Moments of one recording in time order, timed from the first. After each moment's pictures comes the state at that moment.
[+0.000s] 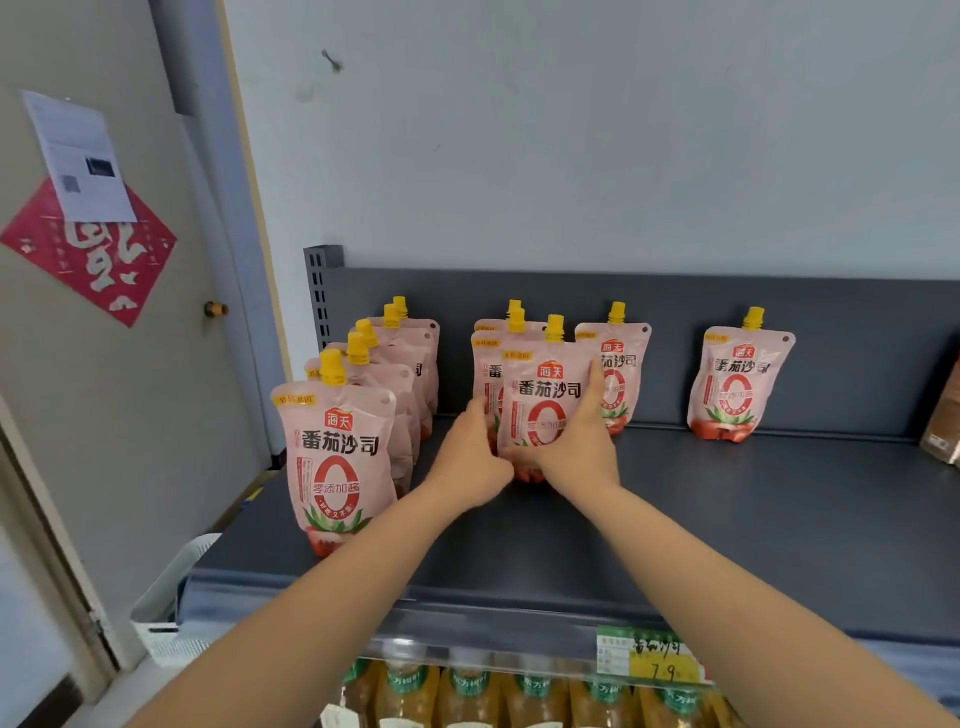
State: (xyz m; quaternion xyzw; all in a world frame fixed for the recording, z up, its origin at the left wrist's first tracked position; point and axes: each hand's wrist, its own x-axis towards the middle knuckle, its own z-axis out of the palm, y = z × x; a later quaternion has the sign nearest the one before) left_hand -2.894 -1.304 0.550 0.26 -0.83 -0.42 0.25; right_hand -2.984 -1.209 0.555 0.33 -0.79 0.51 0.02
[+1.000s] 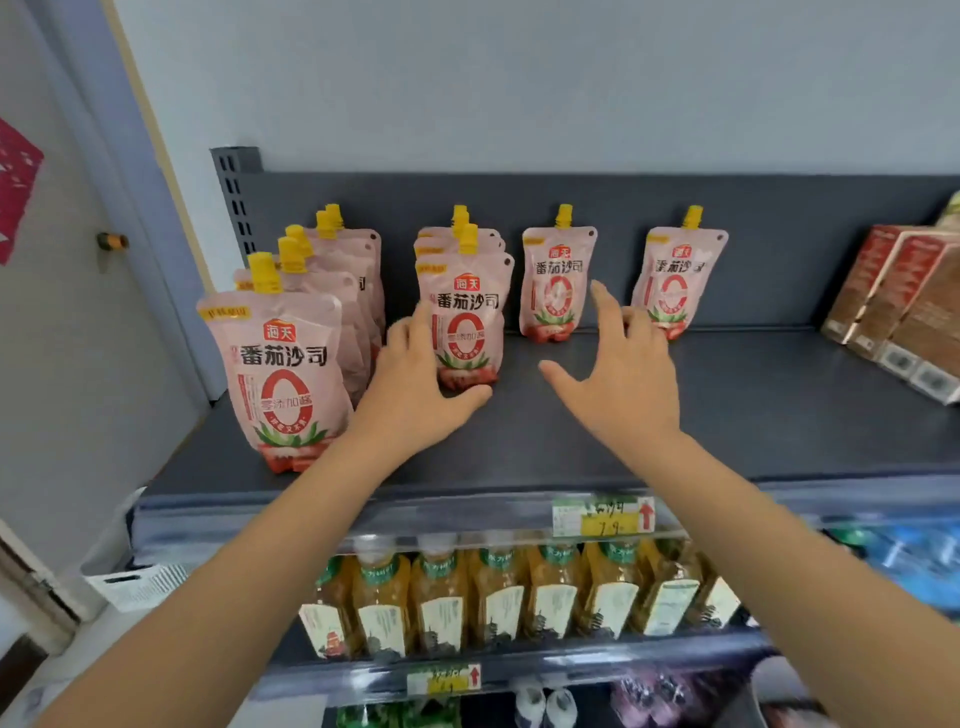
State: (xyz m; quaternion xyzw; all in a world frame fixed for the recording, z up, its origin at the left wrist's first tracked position) left_hand -2.839 -1.269 0.564 0.23 -0.91 -0.23 0.25; right_hand -2.962 -1.116 0.565 0.31 -0.89 0.27 0.21
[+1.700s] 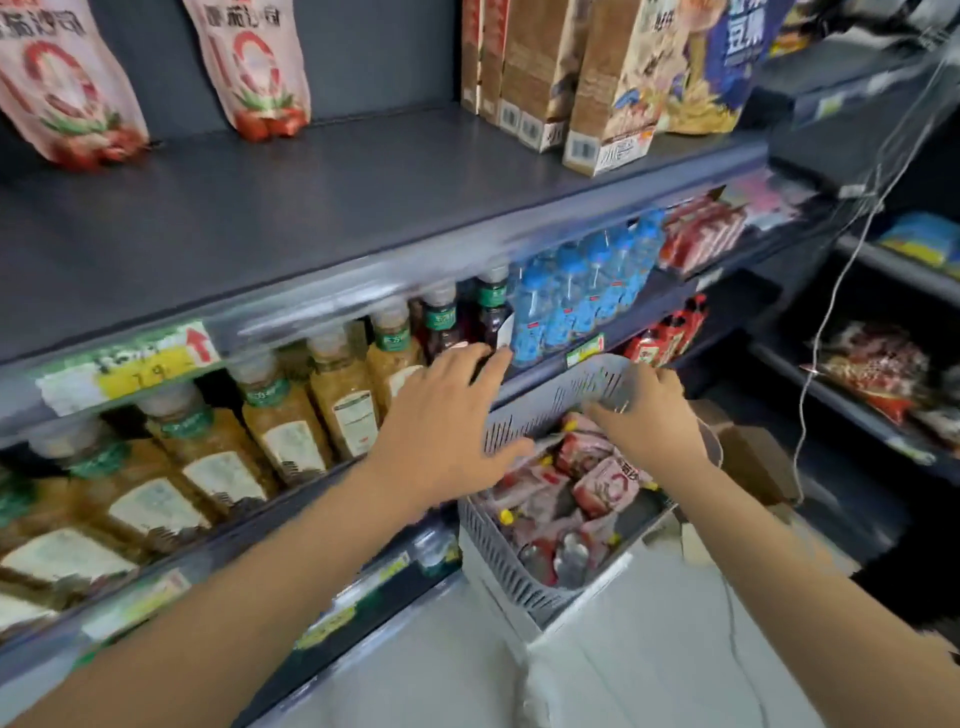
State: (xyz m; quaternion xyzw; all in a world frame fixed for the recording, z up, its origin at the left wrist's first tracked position) left_hand -2.924 -0.957 0.429 -0.17 -0.98 -0.08 0.09; right_hand -2.982 -0.740 0.392 -0.05 -0.97 0.22 -0.03
